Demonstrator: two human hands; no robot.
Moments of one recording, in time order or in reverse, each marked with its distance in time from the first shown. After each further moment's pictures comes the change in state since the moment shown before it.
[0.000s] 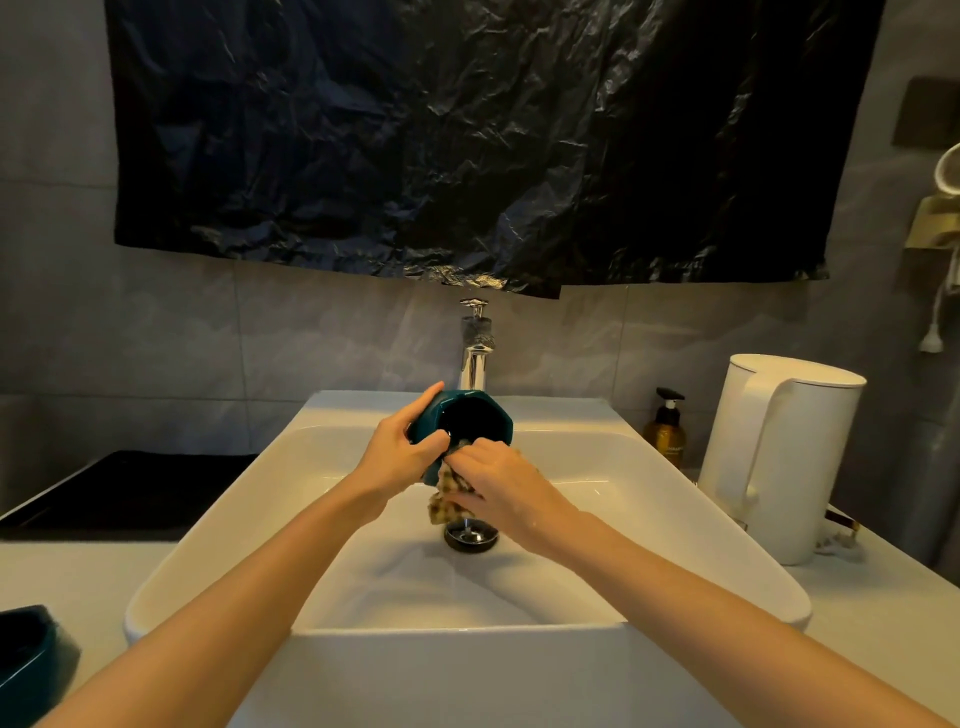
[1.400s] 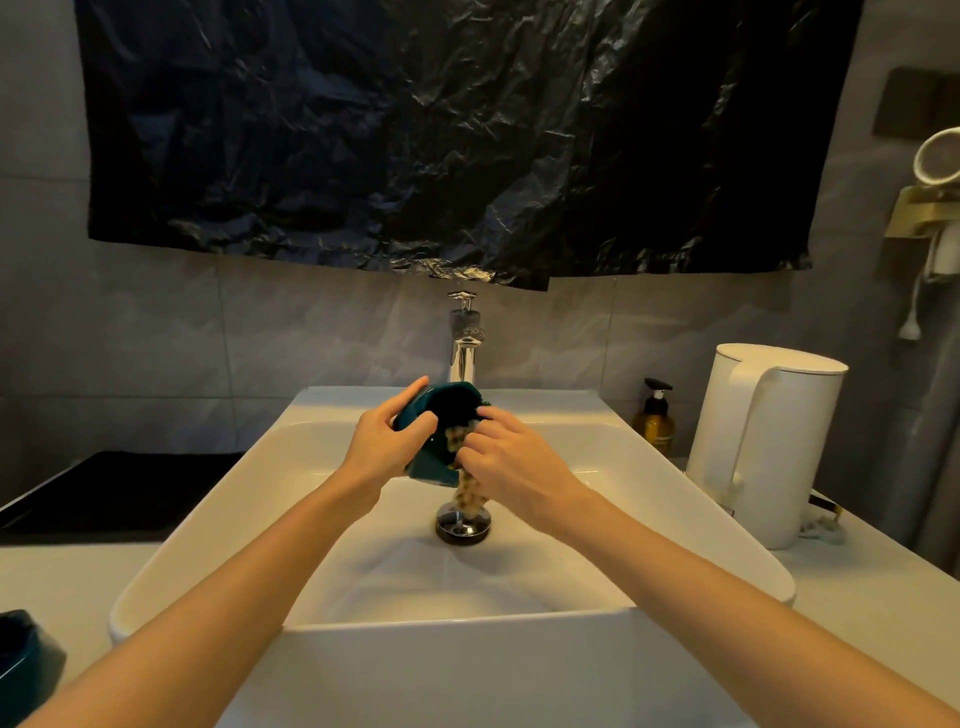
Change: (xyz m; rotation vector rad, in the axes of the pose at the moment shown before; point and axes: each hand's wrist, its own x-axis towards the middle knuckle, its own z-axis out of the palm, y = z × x) left_hand 0.001 0.001 0.004 -0.072 0.102 -0.047; right_hand -0.002 0.018 -0.005 -0.390 -0.024 -0.106
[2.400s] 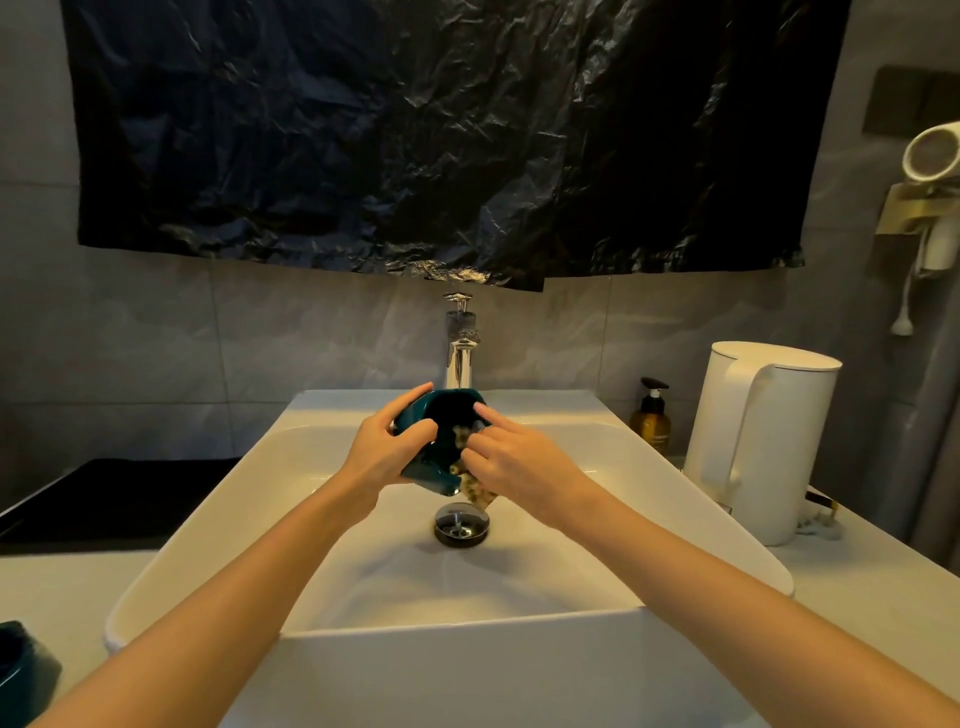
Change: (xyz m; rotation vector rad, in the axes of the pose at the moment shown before) left_hand 0.000 0.000 0.000 -0.010 -0.039 -0.031; right_hand -0.005 0.009 -0.004 -0.168 -0.080 -0.094
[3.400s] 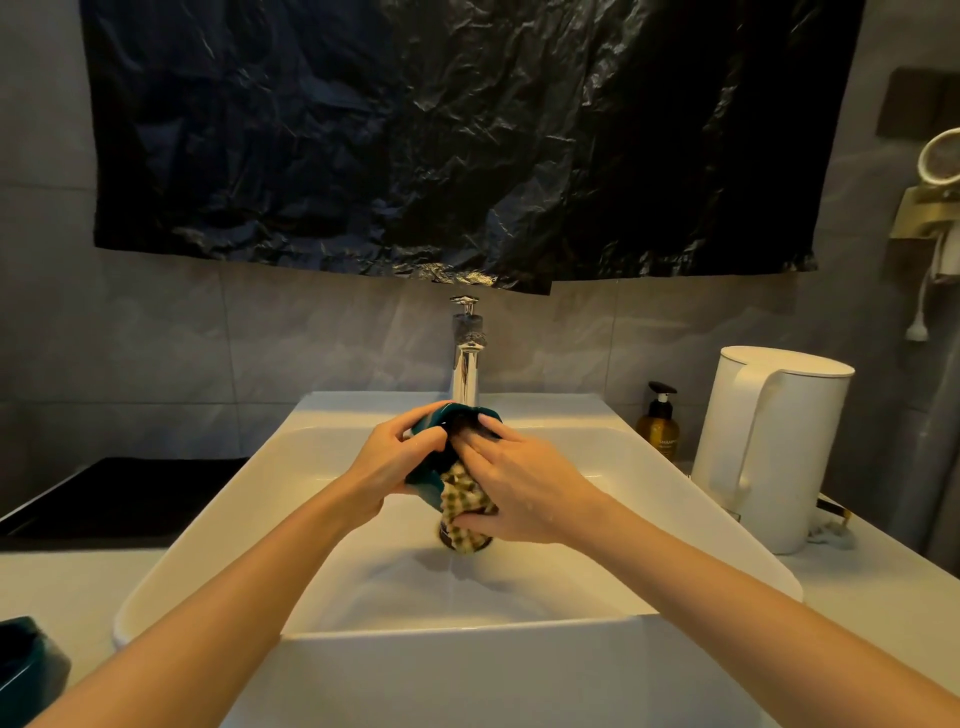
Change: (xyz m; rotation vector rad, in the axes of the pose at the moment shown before) left_hand -0.002 0.000 -0.003 0.039 -0.119 -0.045; right_hand -0.002 -0.007 -0.005 0.169 0.041 0.052
